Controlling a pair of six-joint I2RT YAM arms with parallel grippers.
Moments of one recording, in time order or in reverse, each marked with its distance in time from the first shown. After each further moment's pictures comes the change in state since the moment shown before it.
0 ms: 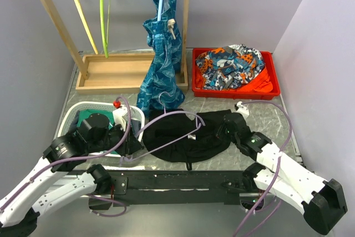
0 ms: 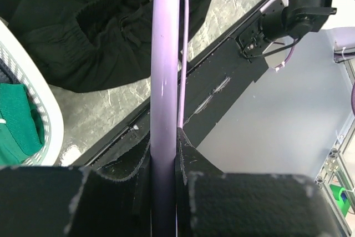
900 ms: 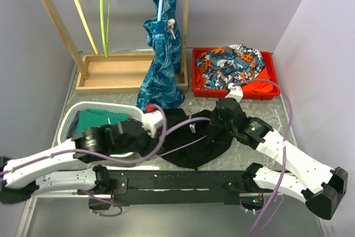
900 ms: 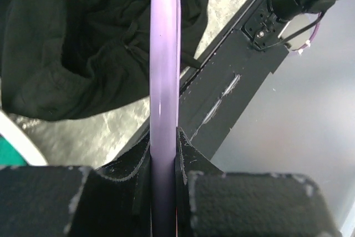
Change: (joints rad) left arm -0.372 0.241 0.066 0.139 -0.276 0.035; right arm 0.158 0.135 0.351 -0.127 0.162 -0.103
